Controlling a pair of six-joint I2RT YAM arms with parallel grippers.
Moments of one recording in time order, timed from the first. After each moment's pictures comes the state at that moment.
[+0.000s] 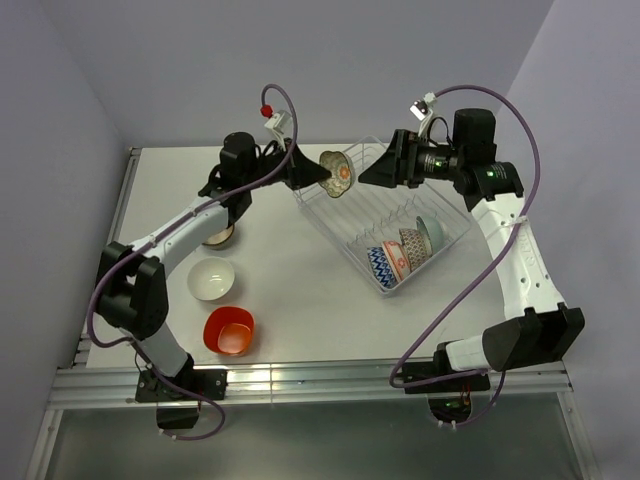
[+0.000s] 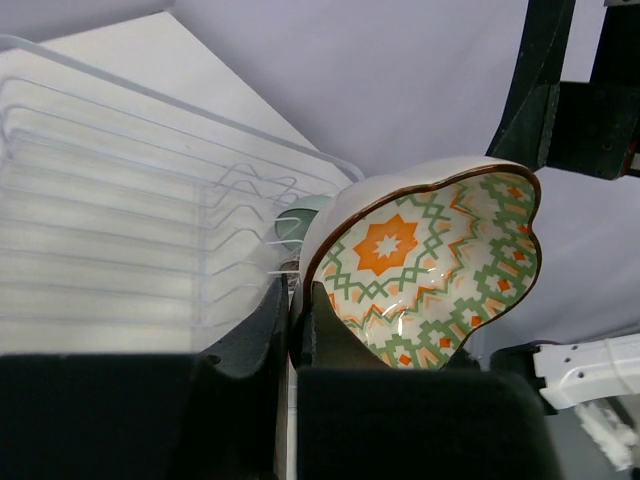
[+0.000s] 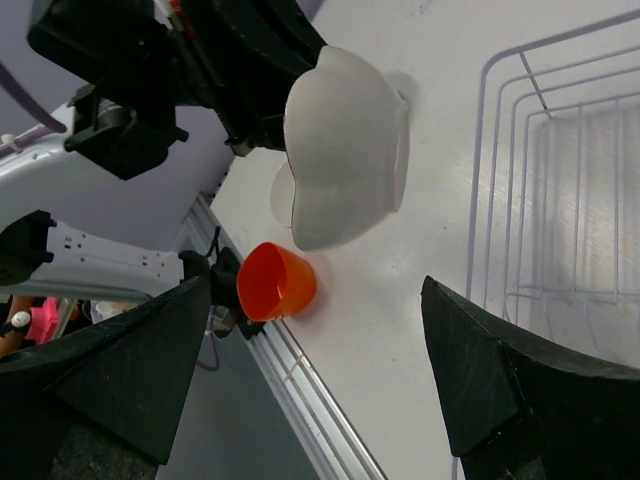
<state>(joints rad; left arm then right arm) -0.48 1.67 1.32 0.31 0.68 -0.53 0.11 1.37 1.54 -0.68 -0.89 0.34</state>
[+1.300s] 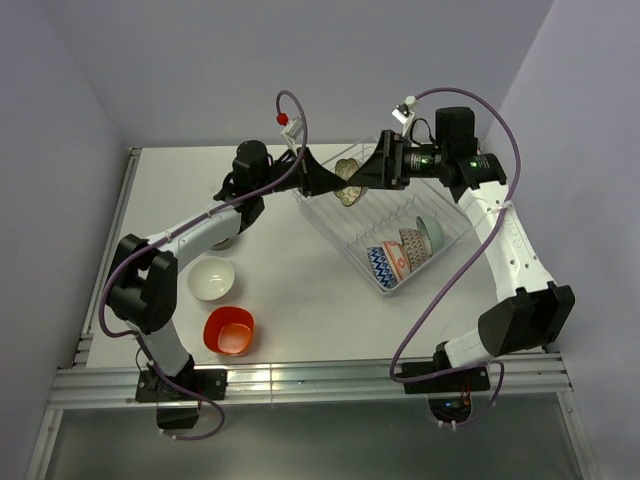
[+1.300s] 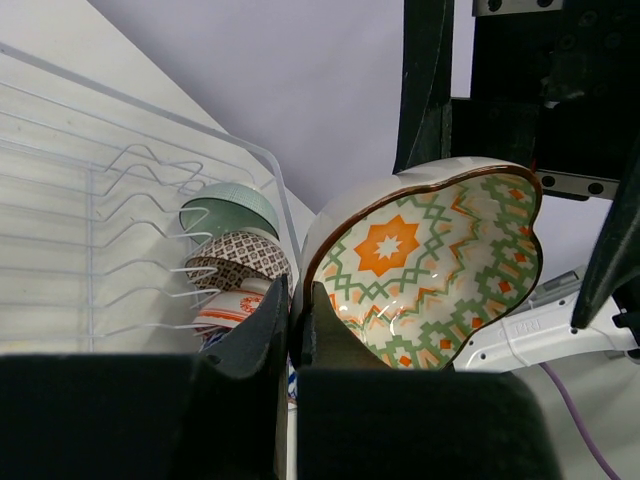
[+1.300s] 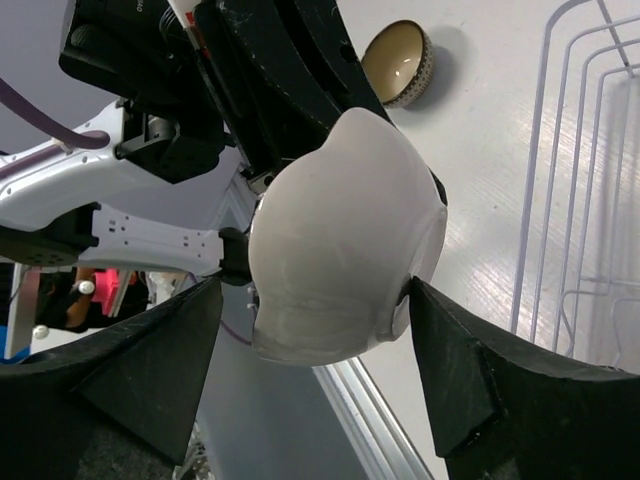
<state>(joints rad) -0.54 1.74 1.30 0.49 0.77 -0.78 0.17 1.46 1.57 -0.69 -0.96 0.39</state>
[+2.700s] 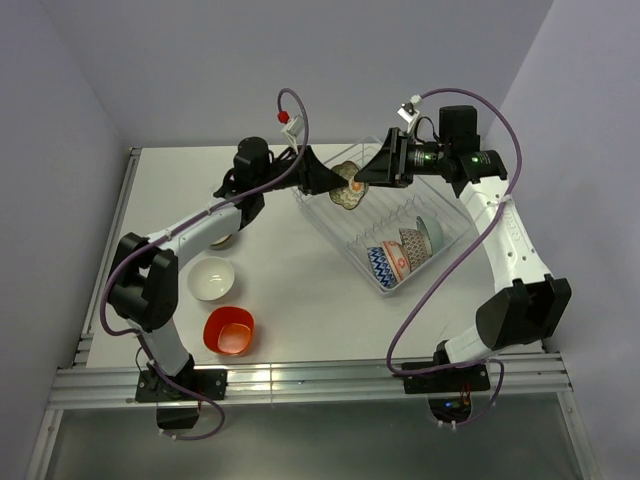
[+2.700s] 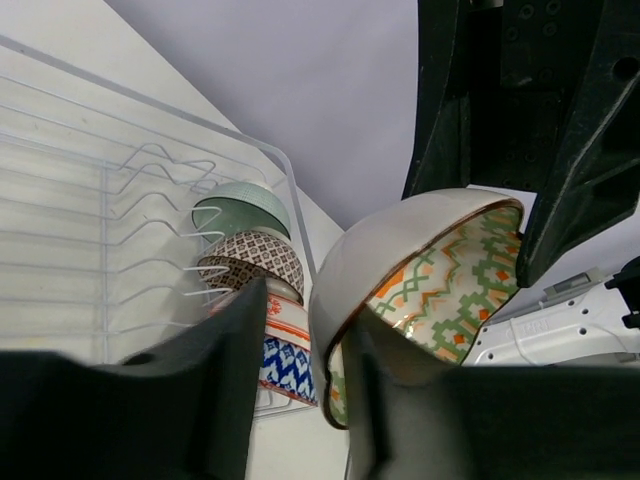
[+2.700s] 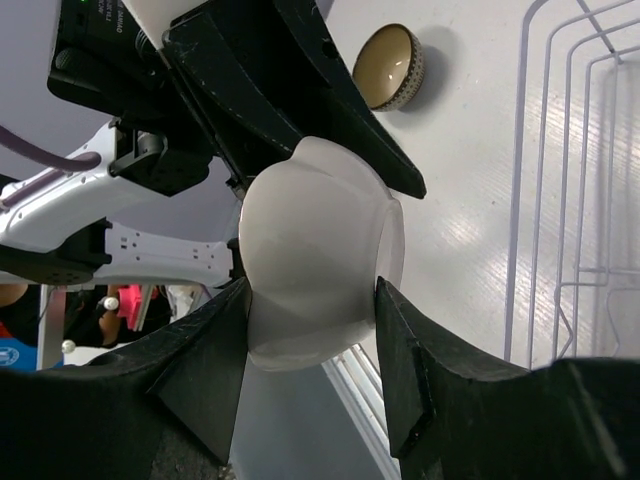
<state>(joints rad) -0.53 1.75 1.33 0.44 0.77 -0.75 0.13 1.49 1.58 -0.70 -0.98 0.43</state>
